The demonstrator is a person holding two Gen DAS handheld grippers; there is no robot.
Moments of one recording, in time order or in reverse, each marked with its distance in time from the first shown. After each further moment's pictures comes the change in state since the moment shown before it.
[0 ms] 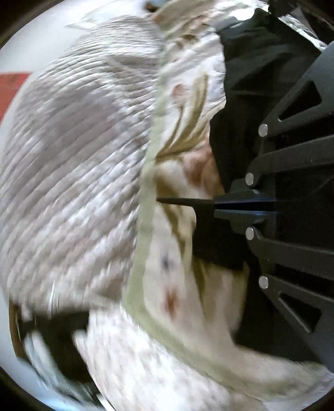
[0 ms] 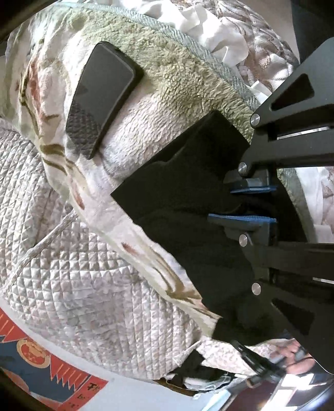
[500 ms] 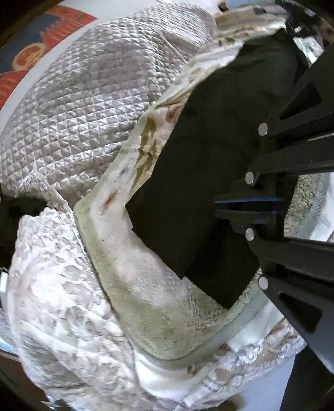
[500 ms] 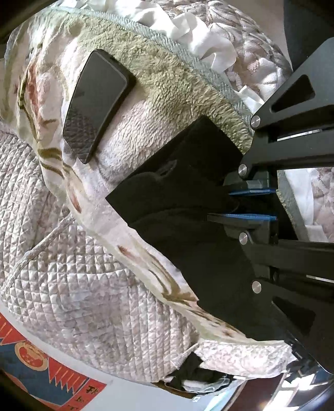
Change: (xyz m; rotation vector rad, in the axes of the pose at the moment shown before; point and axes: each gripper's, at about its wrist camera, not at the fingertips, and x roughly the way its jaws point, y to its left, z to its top) left arm -0.037 0.115 -0.095 -0.403 0.078 0.013; right arm -0.002 0.001 -0.003 0.011 0.027 -0.034
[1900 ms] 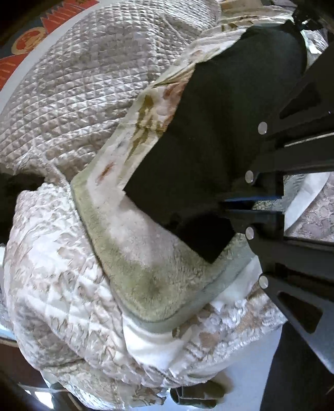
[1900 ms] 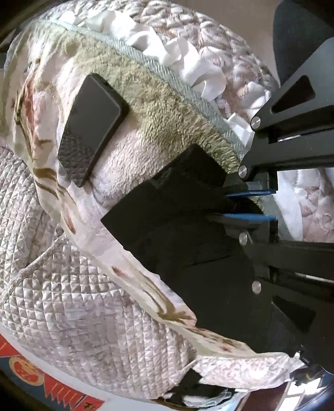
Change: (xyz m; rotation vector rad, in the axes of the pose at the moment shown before) left arm -0.026 0.011 -0.013 -0.027 0.006 0.153; right arm -0.014 -0.005 0.001 0.023 0.039 -0.133
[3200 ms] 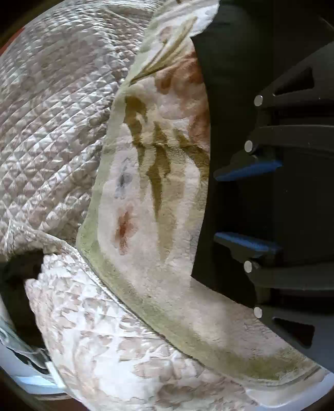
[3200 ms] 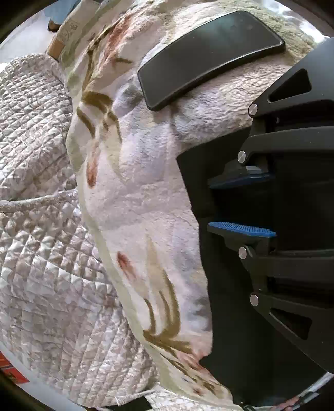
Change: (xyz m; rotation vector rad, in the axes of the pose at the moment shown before) left arm 0.101 -0.096 0.065 0.384 -0.004 0.081; right arm 0.091 0.073 0.075 -0.407 -0.069 -0.128
